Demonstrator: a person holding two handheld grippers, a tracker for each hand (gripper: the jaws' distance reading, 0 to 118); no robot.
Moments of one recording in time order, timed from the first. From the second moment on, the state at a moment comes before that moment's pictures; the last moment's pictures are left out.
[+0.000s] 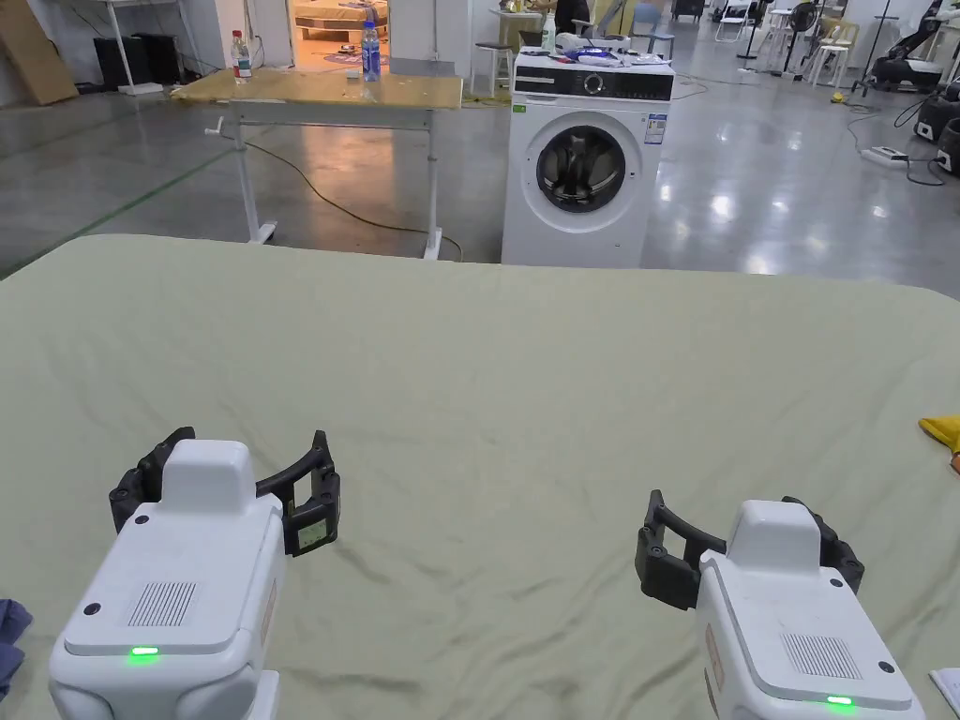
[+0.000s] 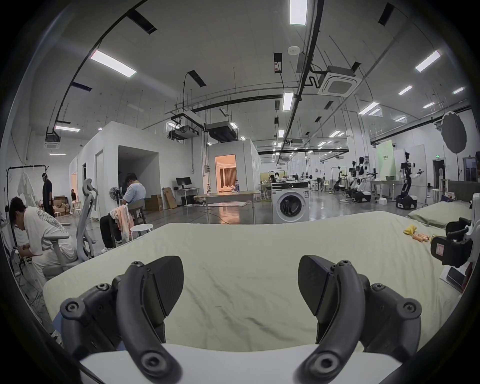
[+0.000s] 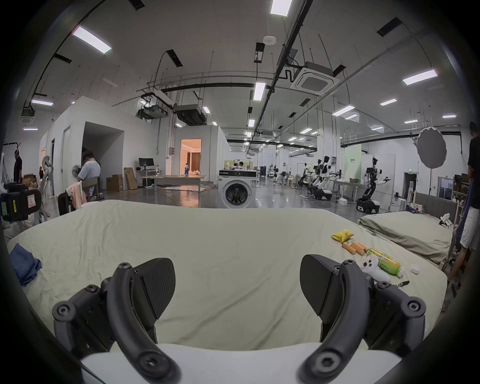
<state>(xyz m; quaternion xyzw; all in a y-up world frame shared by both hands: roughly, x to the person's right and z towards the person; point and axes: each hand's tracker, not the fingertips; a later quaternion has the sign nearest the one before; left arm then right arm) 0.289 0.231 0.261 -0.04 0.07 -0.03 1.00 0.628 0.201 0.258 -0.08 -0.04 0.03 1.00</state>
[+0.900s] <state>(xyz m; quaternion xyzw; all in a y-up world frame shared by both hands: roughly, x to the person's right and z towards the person) 0.279 0.232 0.254 -0.06 0.05 -0.01 1.00 0.636 0.216 0.228 -0.16 -0.04 -0.09 0.98</state>
